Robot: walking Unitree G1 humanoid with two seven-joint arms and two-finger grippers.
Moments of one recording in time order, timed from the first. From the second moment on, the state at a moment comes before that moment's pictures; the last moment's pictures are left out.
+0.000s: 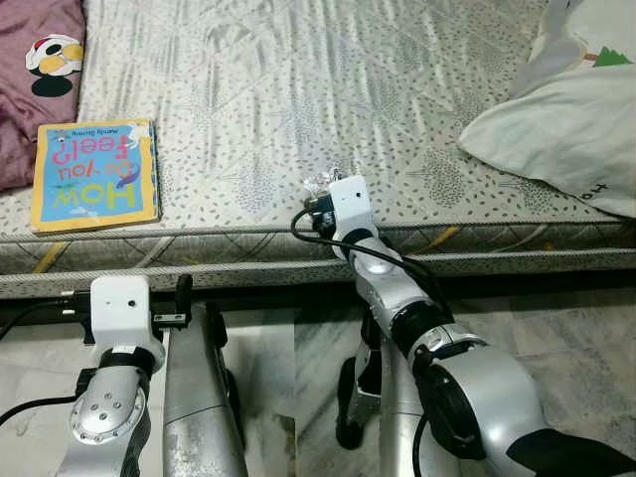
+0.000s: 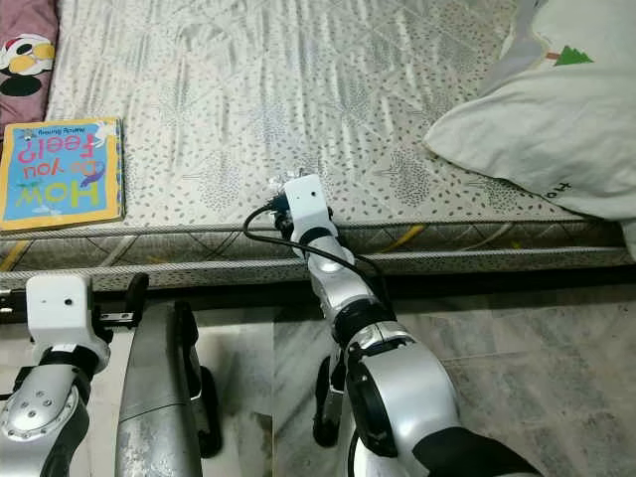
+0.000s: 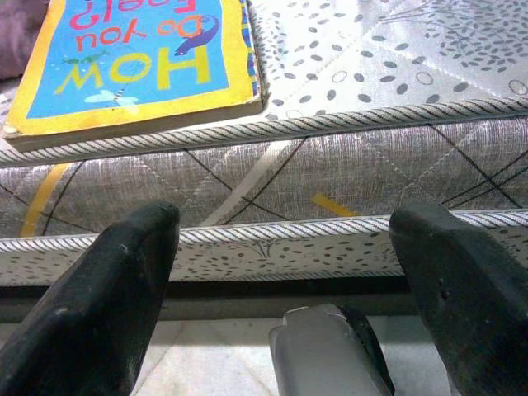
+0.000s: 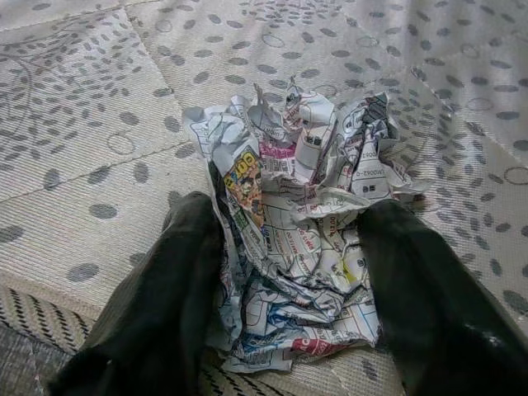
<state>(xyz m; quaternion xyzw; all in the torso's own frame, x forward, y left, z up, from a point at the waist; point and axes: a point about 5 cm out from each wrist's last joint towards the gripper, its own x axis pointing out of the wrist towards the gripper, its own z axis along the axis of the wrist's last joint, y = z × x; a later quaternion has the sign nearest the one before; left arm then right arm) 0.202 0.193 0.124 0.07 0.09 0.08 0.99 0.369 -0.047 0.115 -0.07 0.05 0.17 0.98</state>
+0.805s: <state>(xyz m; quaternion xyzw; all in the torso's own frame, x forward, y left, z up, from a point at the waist) 0.233 0.187 0.125 0.06 0.06 0.07 0.99 0.373 -0.063 0.111 0.08 0.10 0.17 0.98</state>
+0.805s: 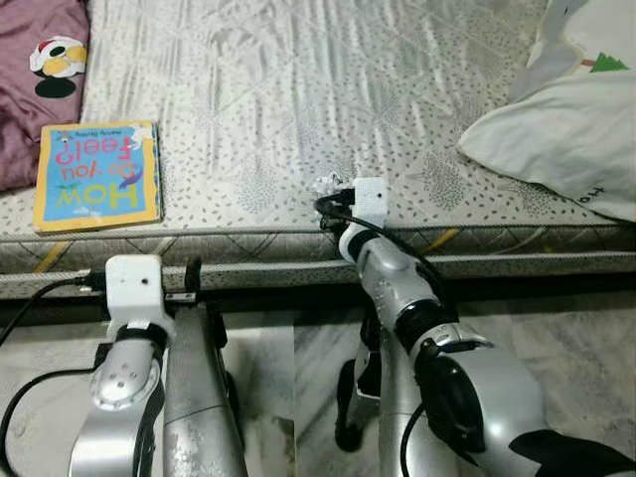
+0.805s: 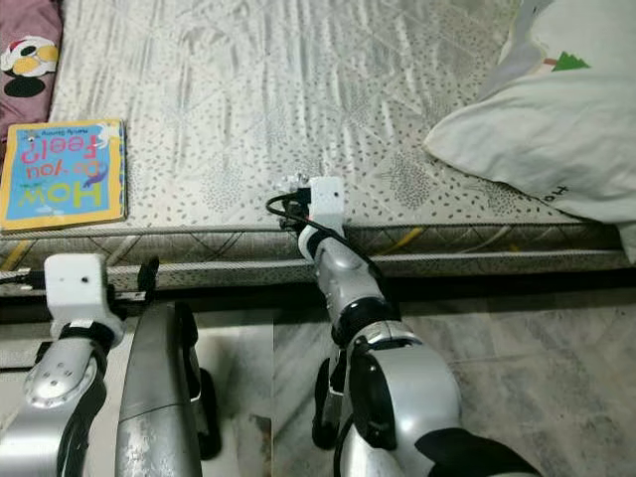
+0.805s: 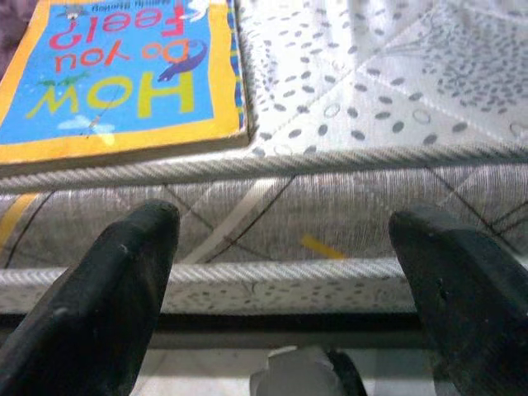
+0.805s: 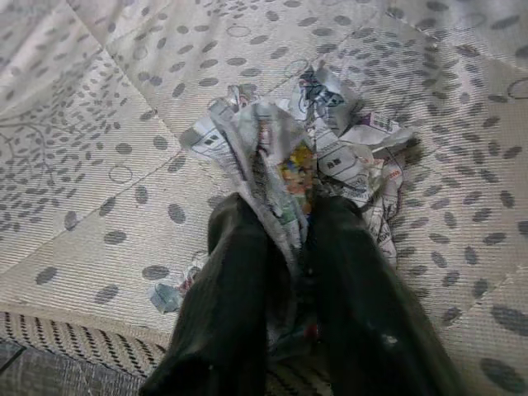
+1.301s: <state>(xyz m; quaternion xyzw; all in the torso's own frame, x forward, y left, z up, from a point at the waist) 0.250 0.171 0.116 0.05 0.05 0.02 1.00 0.350 -0.148 0.096 0.06 0.06 0.18 0.98</state>
